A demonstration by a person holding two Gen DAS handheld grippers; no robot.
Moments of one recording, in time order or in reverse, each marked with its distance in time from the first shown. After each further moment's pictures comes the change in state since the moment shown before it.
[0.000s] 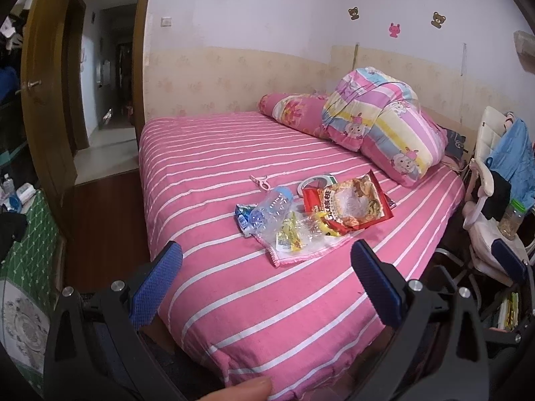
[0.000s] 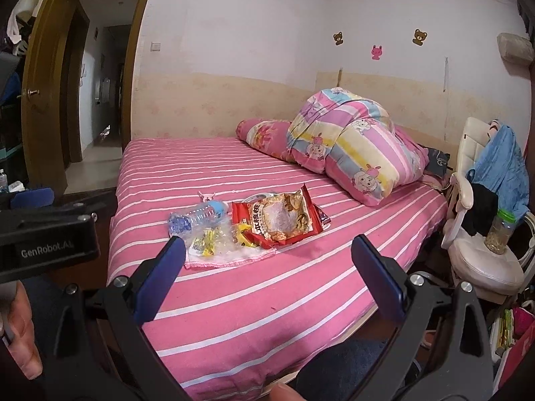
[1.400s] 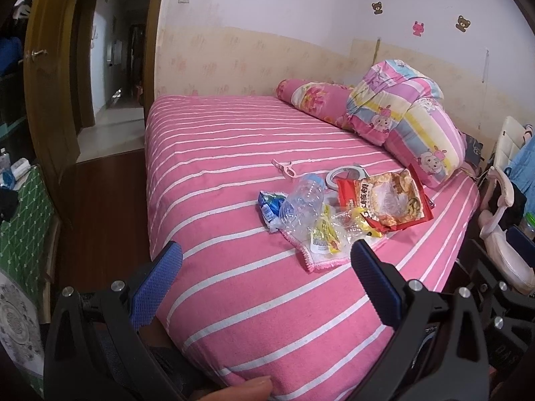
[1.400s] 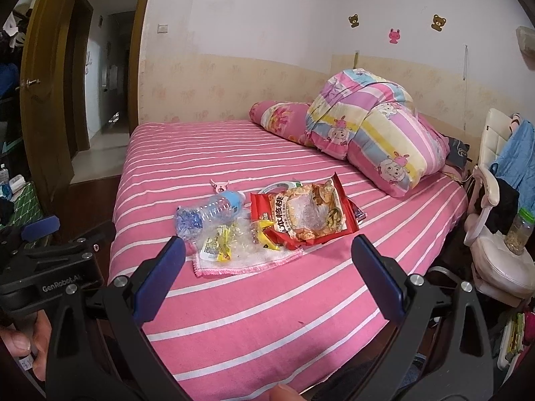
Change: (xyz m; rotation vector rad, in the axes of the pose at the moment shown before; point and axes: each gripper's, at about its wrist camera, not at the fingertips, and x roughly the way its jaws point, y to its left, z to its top) left arm 0.075 0.046 -0.013 -0.070 0.046 0.023; right arm 0.073 0.025 0.012 -0.010 0.075 0.061
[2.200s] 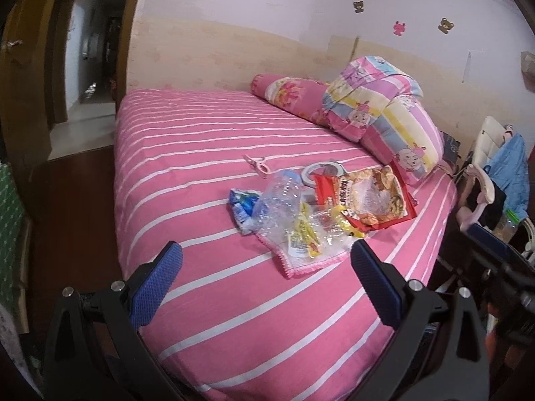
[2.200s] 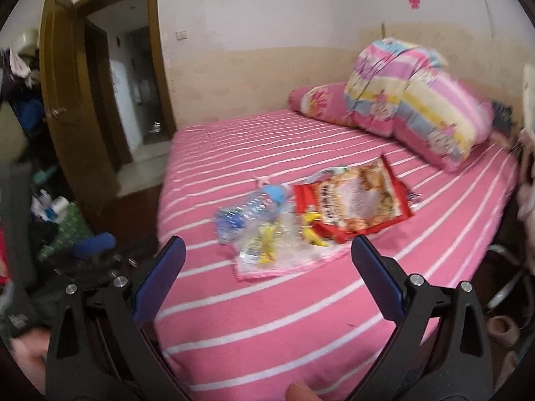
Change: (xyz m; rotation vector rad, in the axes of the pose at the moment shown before) left arm 0.035 -0.001 -0.001 0.005 0.016 -0.145; right arm 0.042 -0.023 0.006 0.139 0.062 0.280
